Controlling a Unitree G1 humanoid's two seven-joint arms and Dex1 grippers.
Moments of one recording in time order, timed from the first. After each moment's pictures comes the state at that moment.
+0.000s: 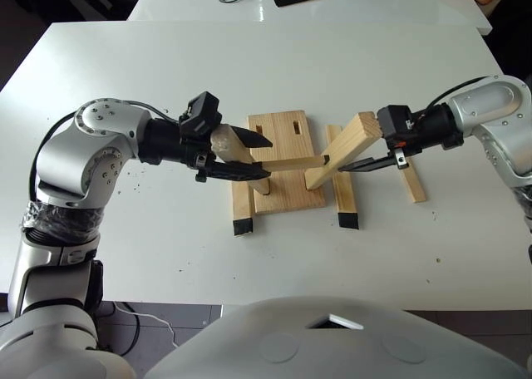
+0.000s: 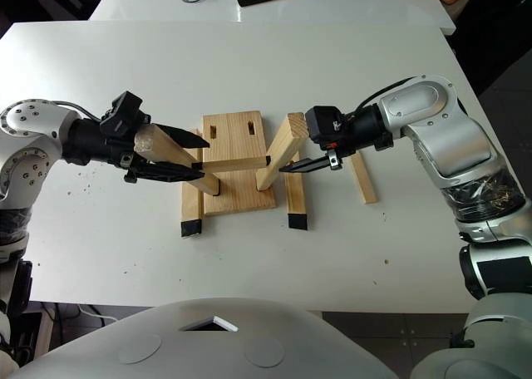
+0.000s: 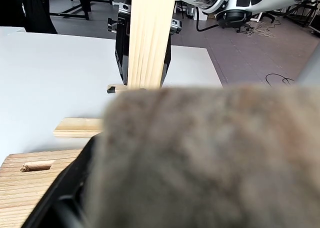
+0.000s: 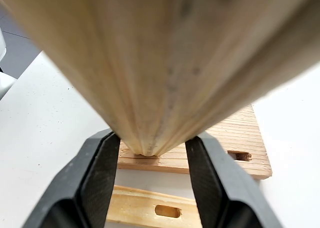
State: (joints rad) left arm -0.40 0.77 -0.09 -0.27 -0.67 0.66 -1.35; right arm -0.57 -0.91 0.41 -0.09 0.44 0.24 1.36
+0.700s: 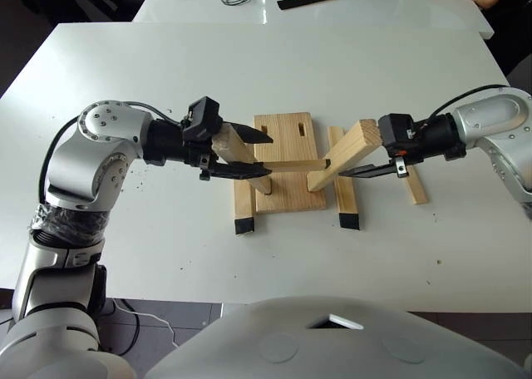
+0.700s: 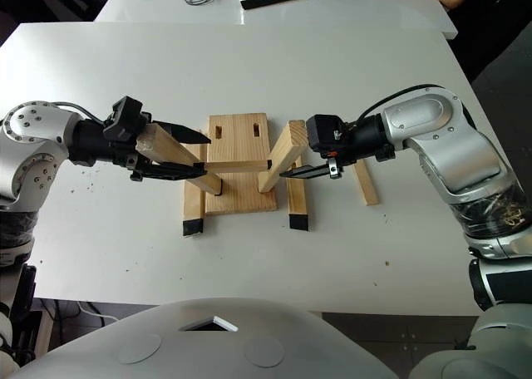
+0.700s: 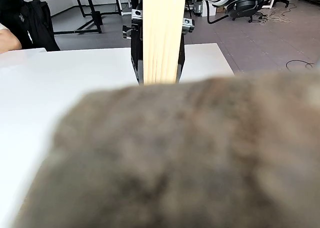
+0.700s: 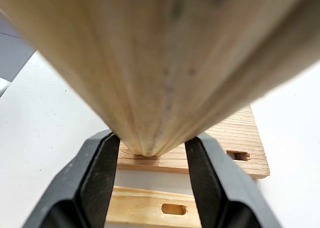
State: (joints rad) left arm -0.37 0.75 -0.12 -0.23 -0.59 0.45 -1.34; right arm -0.41 -0.98 0.33 -0.29 0.44 0.33 1.23
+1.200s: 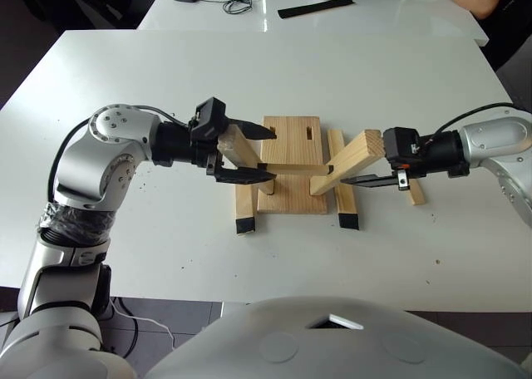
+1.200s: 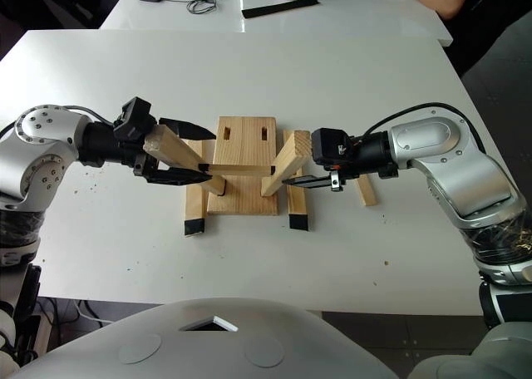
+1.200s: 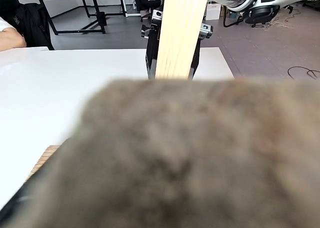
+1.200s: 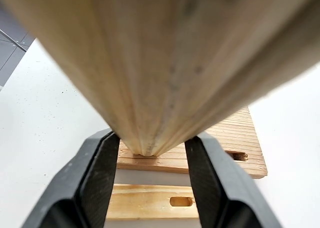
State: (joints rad) left arm -0.38 0.75 -0.13 -0.23 -0.64 0.54 -1.32; right arm -0.32 -0.99 0.28 -0.36 0.45 0.35 1.18
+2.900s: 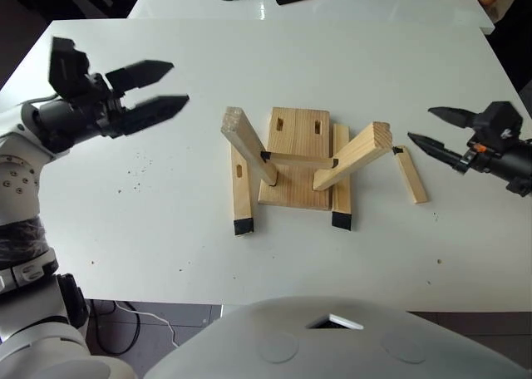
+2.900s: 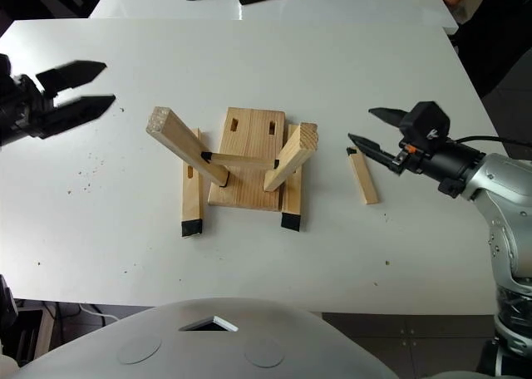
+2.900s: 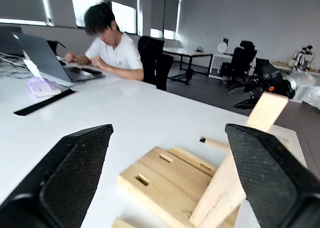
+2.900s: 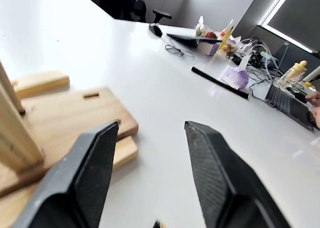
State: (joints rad) left arm -0.33 0.81 0.45 -0.12 -0.97 0.76 -1.06; right arm 0.09 -0.77 -0.43 -0.59 0.59 0.53 0.71
